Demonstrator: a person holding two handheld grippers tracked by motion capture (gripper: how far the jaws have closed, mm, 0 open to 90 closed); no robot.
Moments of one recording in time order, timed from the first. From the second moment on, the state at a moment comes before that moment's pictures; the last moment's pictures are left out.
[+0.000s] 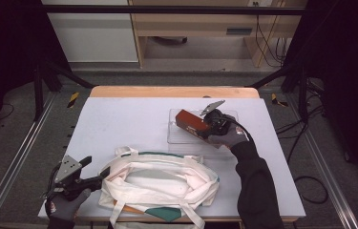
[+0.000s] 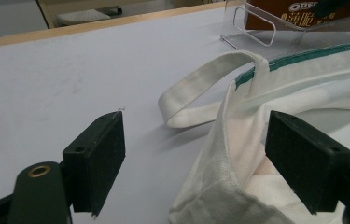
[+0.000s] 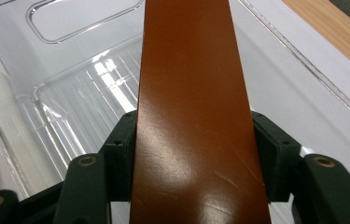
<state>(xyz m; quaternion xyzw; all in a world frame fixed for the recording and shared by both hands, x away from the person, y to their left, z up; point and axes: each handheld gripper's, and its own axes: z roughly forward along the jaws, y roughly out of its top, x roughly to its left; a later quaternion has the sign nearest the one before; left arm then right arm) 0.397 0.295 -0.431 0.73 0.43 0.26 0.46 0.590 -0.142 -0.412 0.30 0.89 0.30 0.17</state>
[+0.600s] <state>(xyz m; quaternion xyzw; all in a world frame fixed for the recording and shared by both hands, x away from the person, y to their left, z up) 0.397 0.294 -0.431 0.73 0.43 0.26 0.46 0.595 -0.139 -0.424 0.33 0.89 0.29 0.15</state>
